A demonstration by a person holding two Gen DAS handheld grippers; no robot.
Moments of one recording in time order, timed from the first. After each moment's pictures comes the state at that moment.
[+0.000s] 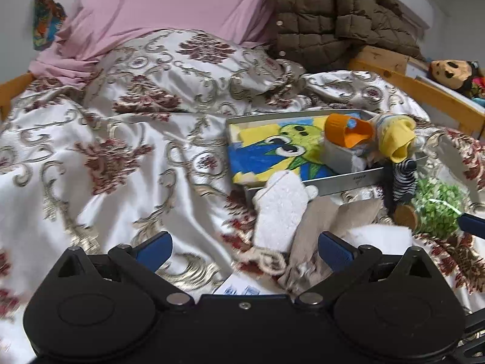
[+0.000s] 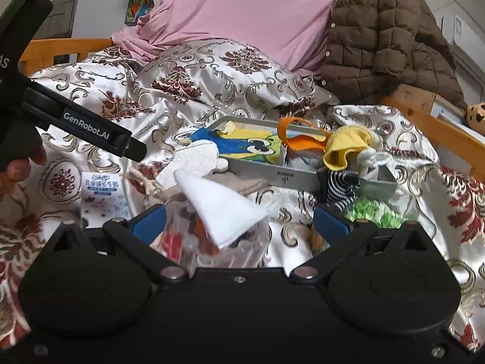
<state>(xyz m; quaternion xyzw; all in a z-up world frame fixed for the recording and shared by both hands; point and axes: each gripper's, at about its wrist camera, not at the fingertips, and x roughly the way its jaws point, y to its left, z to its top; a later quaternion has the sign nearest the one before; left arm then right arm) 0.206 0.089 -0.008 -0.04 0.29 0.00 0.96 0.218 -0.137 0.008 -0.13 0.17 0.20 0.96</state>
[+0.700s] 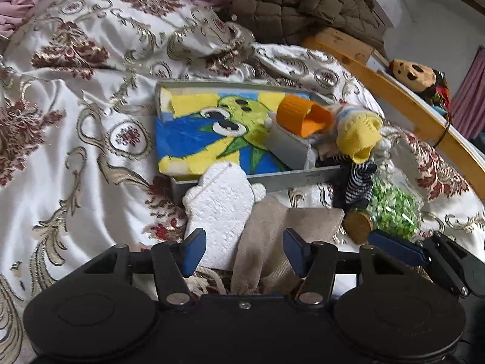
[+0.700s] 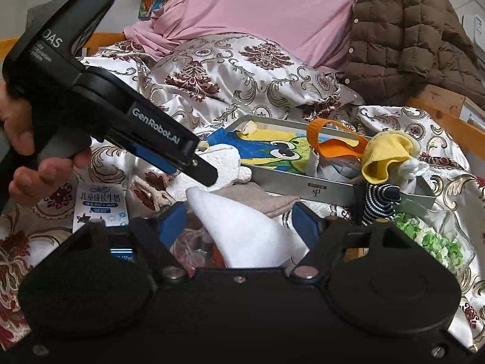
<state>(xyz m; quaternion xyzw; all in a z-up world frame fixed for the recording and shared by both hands) 0.278 0.094 -0.030 -0.12 0.35 -0.14 0.92 0.261 -0.102 -0.001 -0.14 0.19 0.23 0.94</state>
